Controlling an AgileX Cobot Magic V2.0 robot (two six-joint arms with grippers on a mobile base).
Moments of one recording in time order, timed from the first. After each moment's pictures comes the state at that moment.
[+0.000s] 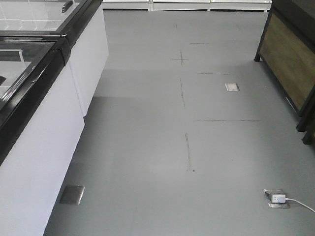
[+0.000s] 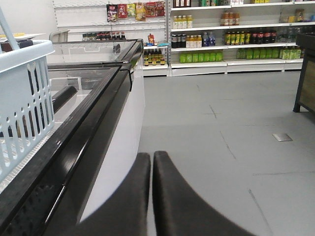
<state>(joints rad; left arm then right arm) 0.01 -0.01 0.03 0.07 0.13 -0.07 -0.09 -0.01 0.03 -0.02 0.04 -0.03</state>
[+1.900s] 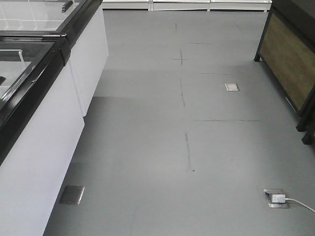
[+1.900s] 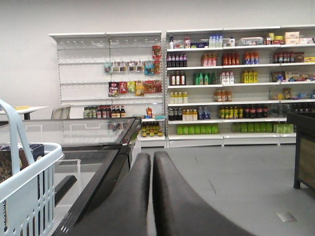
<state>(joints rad) 0.01 0.07 -0.14 0.07 -0.03 -0.08 -0.09 -0.01 0.03 -0.02 0.04 -0.03</state>
